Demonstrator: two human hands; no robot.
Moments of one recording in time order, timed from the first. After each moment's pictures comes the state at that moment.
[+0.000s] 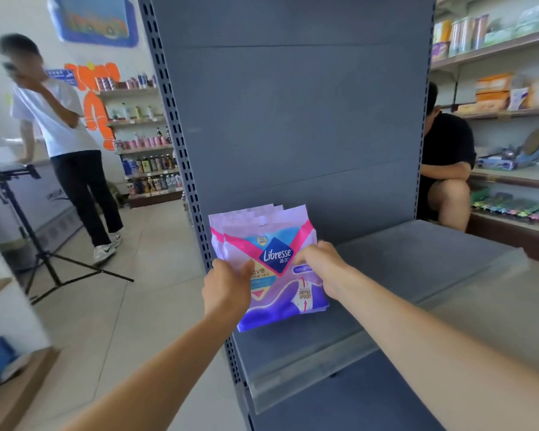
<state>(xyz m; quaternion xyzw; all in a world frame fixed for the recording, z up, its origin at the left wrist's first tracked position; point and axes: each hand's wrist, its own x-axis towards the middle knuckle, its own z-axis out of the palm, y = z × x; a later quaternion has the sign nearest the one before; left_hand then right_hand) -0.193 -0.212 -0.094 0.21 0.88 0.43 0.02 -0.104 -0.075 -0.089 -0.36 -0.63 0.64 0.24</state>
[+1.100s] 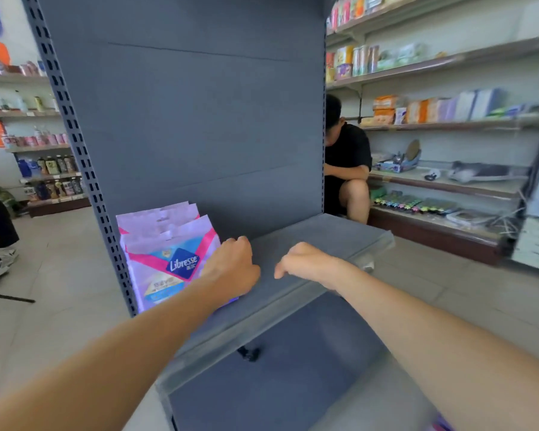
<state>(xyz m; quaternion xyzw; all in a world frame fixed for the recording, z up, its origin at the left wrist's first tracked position) -0.066 -0.155 -0.061 0.52 0.84 0.16 -0.02 0.046 -0.043 -0.083 -0.42 -0.79 0.43 0.12</state>
